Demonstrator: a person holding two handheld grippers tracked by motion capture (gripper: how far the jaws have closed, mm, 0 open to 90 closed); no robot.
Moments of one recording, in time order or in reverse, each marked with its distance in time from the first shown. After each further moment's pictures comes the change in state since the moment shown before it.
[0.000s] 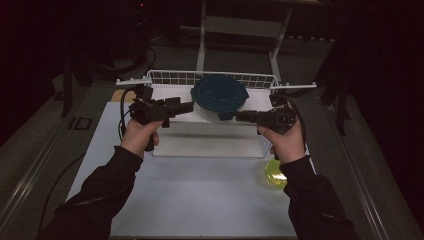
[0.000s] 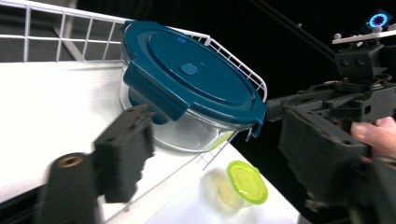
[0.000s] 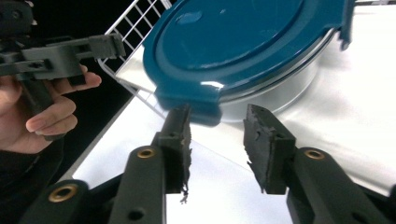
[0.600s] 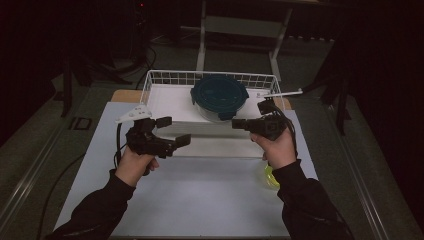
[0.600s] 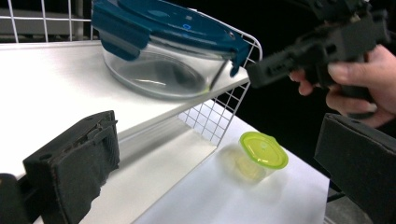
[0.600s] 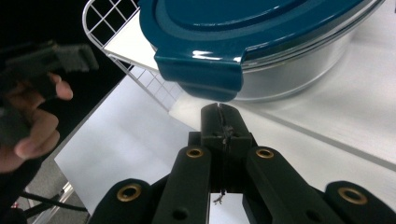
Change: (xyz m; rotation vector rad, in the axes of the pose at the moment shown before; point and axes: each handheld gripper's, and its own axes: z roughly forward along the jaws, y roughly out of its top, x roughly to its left) left arm -0.023 -0.060 -0.017 -0.009 0.033 0.201; right arm 0.008 -0.013 0.021 0.051 -0.042 -0.055
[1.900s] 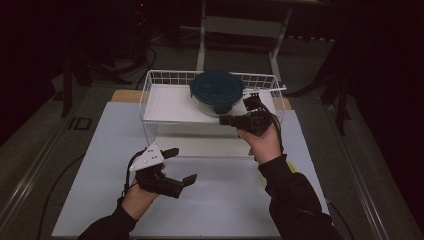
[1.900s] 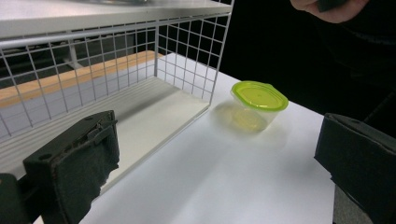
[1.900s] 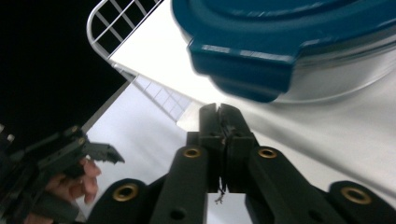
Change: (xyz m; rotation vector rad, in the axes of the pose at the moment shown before) left arm -0.027 -0.077 0.006 0.038 -0.024 0.143; right arm 0.012 0.010 0.027 -0.001 0.030 -0.012
